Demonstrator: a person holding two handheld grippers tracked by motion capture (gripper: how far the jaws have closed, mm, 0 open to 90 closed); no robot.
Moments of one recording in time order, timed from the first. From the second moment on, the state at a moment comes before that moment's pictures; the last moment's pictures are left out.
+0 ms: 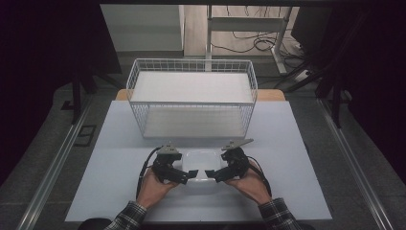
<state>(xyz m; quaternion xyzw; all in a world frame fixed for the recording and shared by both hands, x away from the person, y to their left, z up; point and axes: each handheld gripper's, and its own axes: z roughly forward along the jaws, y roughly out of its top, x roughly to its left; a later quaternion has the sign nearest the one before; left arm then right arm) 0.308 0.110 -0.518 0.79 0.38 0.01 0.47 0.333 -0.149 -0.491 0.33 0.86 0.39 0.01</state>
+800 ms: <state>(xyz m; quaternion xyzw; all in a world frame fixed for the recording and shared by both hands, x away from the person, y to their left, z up) 0.267 0.129 -0.503 0.77 0.41 0.06 0.48 0.299 -0.174 -0.471 0.38 0.83 0.41 0.07</state>
